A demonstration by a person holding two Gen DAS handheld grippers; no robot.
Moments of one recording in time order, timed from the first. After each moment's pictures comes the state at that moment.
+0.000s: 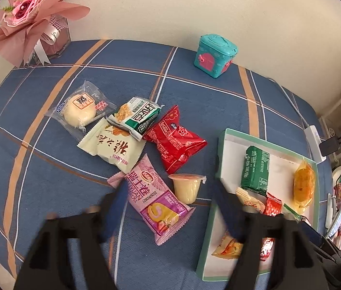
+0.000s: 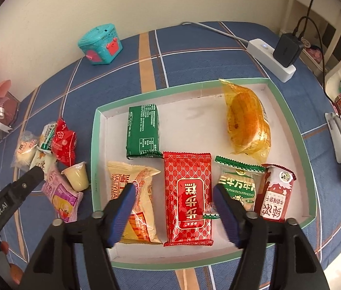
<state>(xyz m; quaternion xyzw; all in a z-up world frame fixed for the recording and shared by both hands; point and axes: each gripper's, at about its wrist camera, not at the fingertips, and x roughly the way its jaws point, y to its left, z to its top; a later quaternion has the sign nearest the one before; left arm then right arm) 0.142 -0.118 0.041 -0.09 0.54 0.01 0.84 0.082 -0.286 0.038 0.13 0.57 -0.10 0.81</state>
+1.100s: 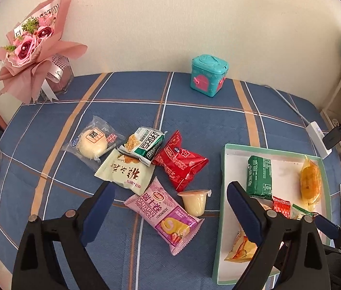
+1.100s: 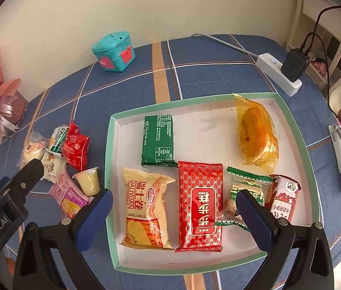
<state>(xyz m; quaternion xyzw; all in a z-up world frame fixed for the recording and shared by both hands) 0.133 -0.127 0.069 -0.02 0.48 0.01 0.88 0.084 -0.273 0.049 0.12 0.54 -0.09 0.83</state>
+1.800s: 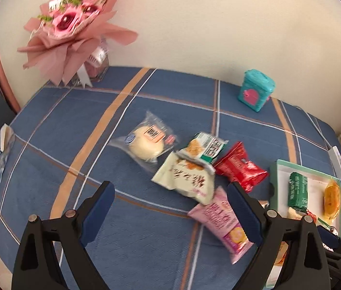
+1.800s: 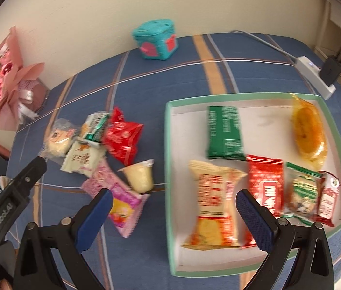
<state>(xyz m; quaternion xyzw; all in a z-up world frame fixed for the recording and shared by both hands) 0.132 -0.027 0.052 -0.07 0.48 0.07 0.87 0.099 -0.199 0.040 0.13 0.55 -0.02 0.83</state>
